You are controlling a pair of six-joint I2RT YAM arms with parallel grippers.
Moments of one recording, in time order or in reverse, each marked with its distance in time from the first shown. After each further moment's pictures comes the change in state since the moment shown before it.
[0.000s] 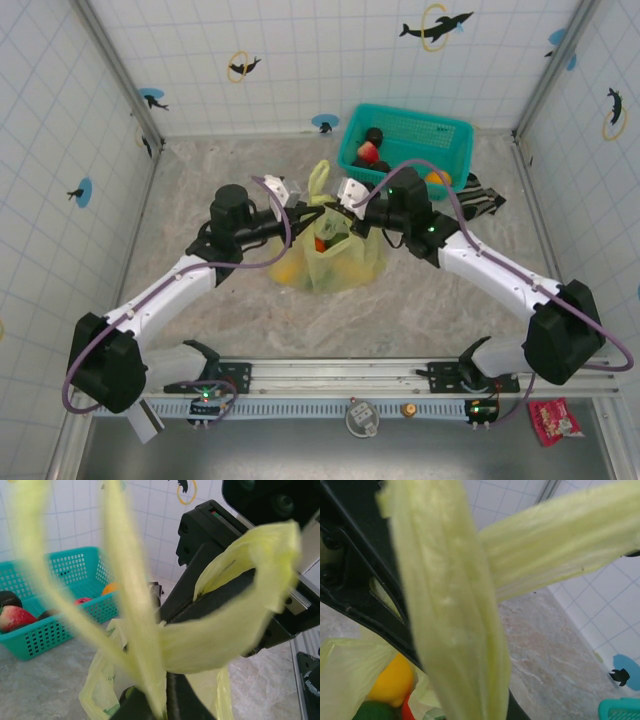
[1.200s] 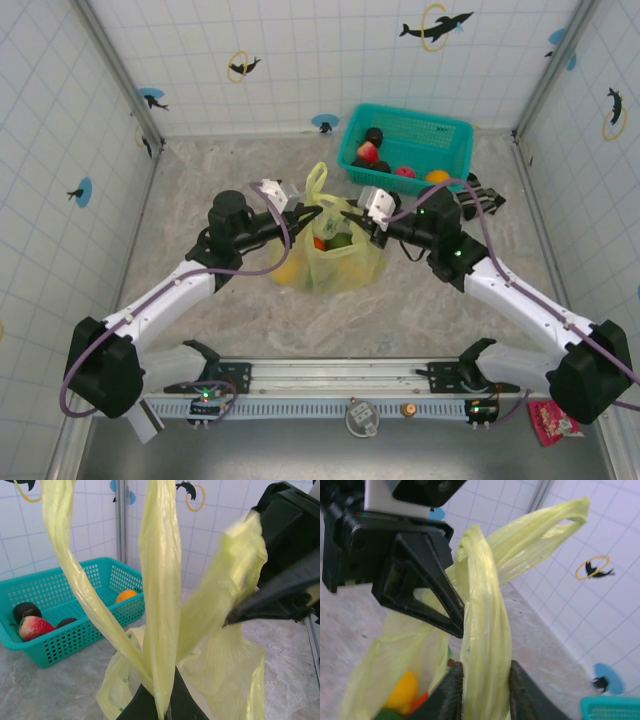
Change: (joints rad) left arm -0.013 -0.030 -0.048 0.074 -0.056 0.026; right arm -0.043 -0.232 -0.186 0.129 -0.029 0.080
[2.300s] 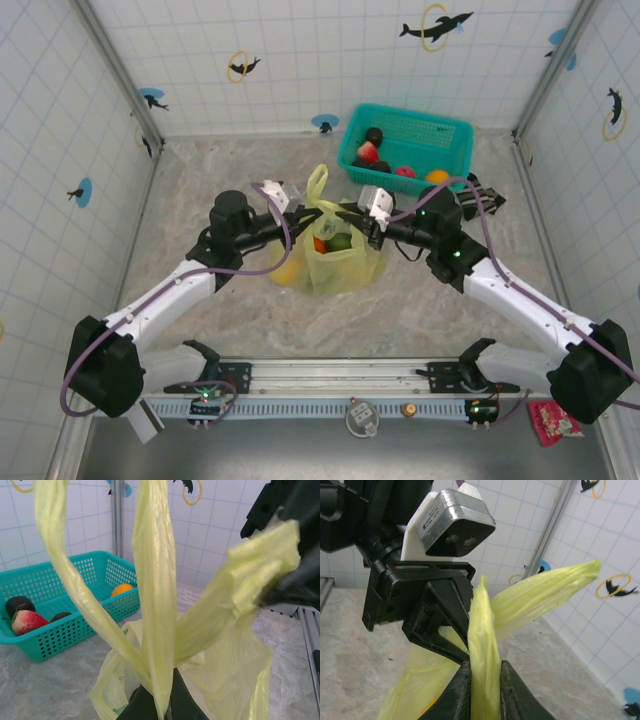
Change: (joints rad) left arm 0.000 0.005 0.001 -0.024 0.018 0.005; right arm 0.021 0.001 0.007 0.058 -0.077 0.085
